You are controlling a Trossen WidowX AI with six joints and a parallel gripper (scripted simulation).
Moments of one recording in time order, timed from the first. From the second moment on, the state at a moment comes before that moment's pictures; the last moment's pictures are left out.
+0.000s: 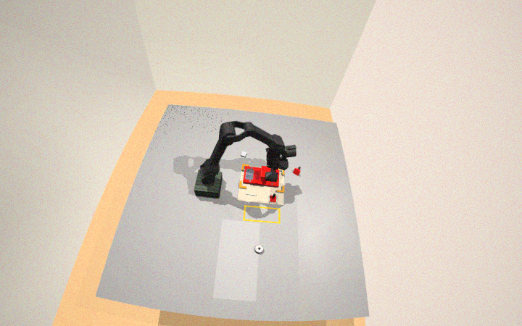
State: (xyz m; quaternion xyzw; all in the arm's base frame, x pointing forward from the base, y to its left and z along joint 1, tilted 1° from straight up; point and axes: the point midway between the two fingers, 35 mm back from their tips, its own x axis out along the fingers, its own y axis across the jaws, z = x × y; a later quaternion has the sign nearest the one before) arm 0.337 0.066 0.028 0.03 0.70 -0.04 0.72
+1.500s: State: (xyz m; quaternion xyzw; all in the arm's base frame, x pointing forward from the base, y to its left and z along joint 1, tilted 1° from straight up) arm 0.338 0.066 0.009 0.03 0.70 -0.04 0.72
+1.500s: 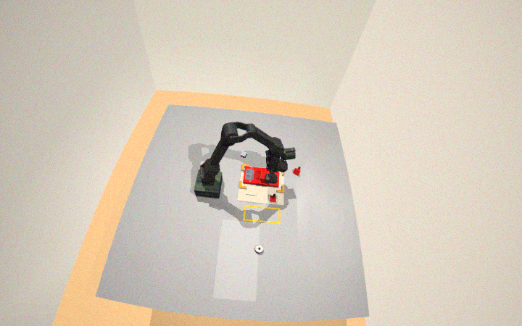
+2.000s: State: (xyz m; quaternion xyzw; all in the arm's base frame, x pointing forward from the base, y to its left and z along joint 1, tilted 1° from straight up) arm 0.338 0.066 0.009 0.03 0.70 -0.04 0.72
